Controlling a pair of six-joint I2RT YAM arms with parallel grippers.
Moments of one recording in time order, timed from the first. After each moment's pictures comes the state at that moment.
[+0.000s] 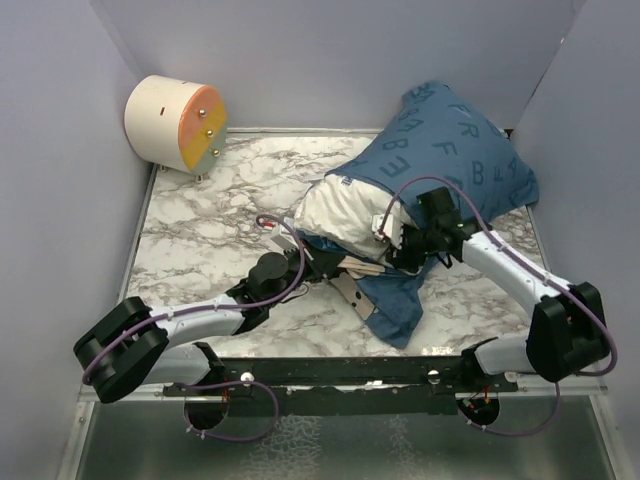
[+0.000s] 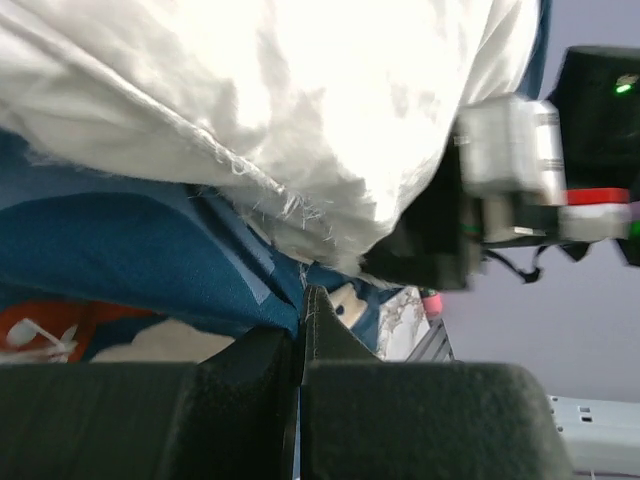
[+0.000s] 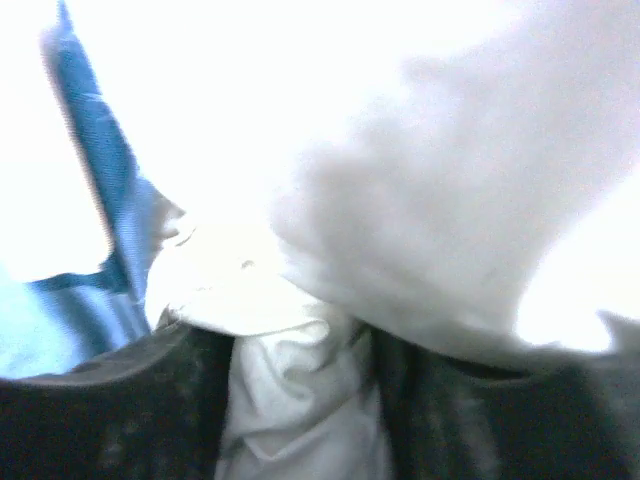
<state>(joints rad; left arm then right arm) -0.87 1.22 0.40 0.69 -0.14 -1.01 0.39 1.39 0.86 -0.46 -0.39 -0.92</state>
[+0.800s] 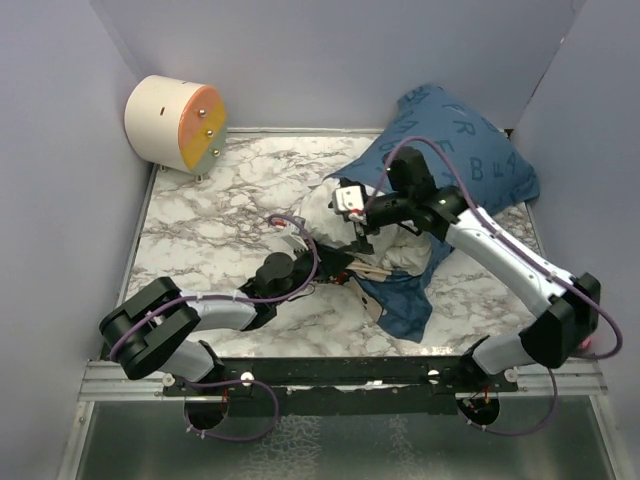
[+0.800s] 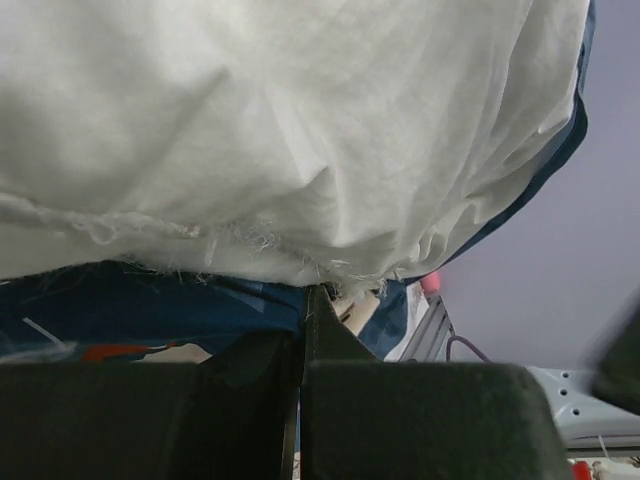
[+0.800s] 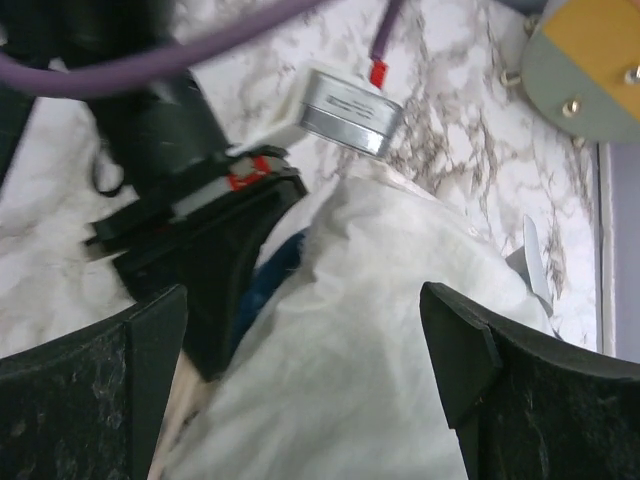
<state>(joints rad) -0.87 1.41 0.40 0.94 -0.01 -0.97 0.62 1.39 1.36 -0.62 -0.83 -0.94</state>
